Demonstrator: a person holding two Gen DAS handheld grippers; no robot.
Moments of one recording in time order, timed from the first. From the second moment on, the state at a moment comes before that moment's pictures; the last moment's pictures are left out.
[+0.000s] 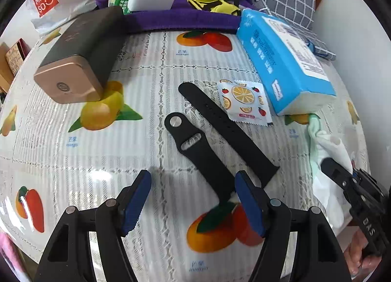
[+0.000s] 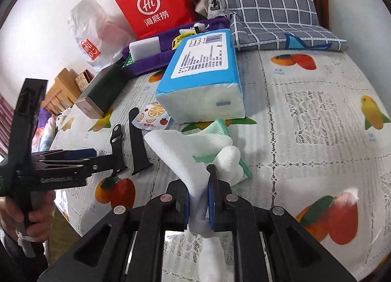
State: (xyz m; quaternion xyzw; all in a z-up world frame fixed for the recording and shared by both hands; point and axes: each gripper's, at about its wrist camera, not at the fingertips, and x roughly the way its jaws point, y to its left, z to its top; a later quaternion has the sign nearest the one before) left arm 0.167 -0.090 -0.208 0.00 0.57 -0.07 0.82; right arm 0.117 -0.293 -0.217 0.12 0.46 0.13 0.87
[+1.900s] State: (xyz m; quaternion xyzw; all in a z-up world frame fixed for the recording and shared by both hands) left arm 0.150 -0.019 -0.164 -0.03 0.48 -0.11 0.87; right arm 0.115 -0.264 -0.170 0.09 0.43 0.13 0.89
